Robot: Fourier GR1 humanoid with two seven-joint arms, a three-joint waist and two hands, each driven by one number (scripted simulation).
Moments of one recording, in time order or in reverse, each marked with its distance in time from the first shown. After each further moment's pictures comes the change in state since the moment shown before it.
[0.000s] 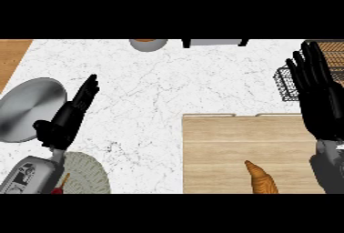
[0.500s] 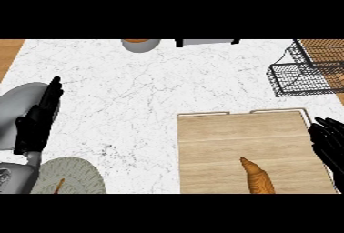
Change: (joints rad) left arm 0.060 0.075 0.100 0.027 -0.085 0.144 0.053; right arm 0.437 0.045 -0.159 -0.001 -0.054 -0.132 0.006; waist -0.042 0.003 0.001
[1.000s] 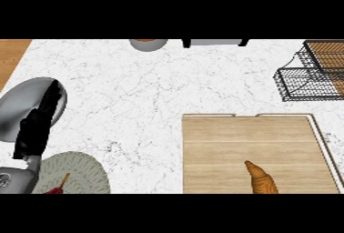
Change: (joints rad) left arm 0.030 -0.003 -0.002 -0.028 -0.043 0.034 0.048; right arm 0.534 -0.092 -0.070 -0.261 0.040 0.035 0.040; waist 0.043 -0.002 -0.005
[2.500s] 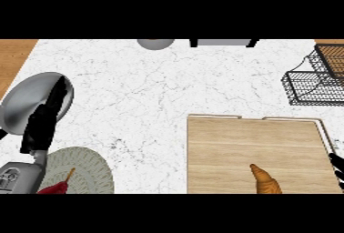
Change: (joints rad) left arm -0.033 -0.078 0.059 0.015 -0.094 -0.071 0.019; right arm -0.314 -0.347 0.173 -0.176 0.140 0.246 0.892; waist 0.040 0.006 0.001
